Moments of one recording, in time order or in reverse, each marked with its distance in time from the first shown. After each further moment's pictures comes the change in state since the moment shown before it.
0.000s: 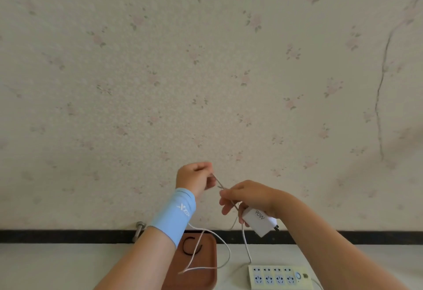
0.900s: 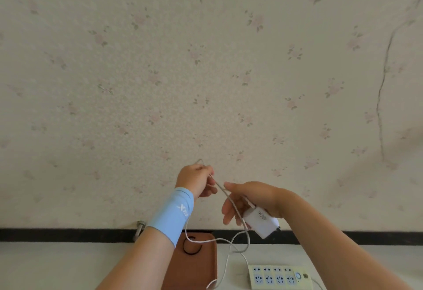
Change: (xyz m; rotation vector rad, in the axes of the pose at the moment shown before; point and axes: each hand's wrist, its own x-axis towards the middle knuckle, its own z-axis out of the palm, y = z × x) left_hand -0.007 0.009 -0.004 0.216 -0.097 -0.057; right_hand -0.012 -0.008 -0.001 0.099 -0.162 0.036
